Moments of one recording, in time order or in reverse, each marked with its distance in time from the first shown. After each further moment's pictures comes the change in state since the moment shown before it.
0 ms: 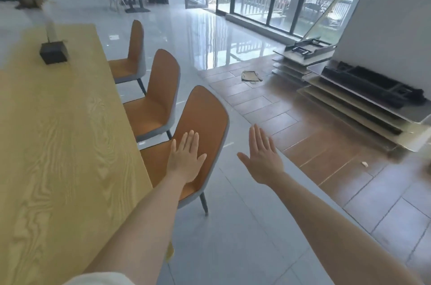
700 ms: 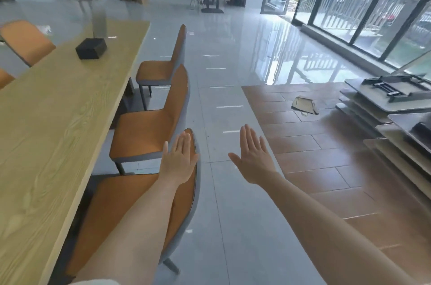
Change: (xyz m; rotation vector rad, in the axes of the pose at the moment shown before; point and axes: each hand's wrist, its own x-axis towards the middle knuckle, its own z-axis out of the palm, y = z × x) left_hand 0.347 0.052 0.007 -0.045 0.051 -0.449; right_hand 0.397 0.156 -0.042 -0.015 -0.097 -0.447
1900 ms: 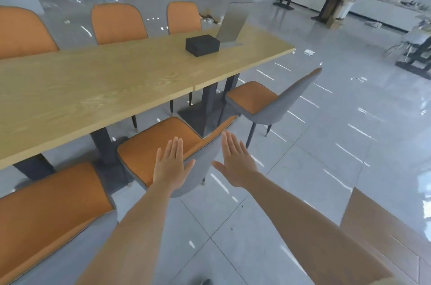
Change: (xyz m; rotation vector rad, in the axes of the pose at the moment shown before) left_hand 0.436 -0.012 0.067 -0.154 0.066 -0.981; right_hand 0.607 0.080 -0.012 -0.209 -0.197 -1.035
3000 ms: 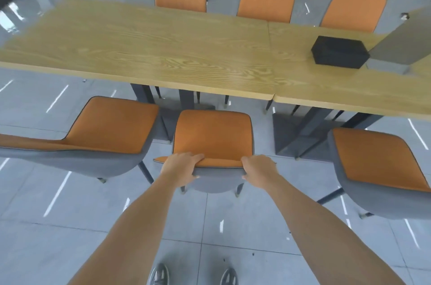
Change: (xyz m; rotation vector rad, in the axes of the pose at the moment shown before) left_hand 0.102 0.090 0.032 -0.074 -0.100 -0.613; right_hand 0.240 0.147 0.019 -0.269 -0.201 -0.830
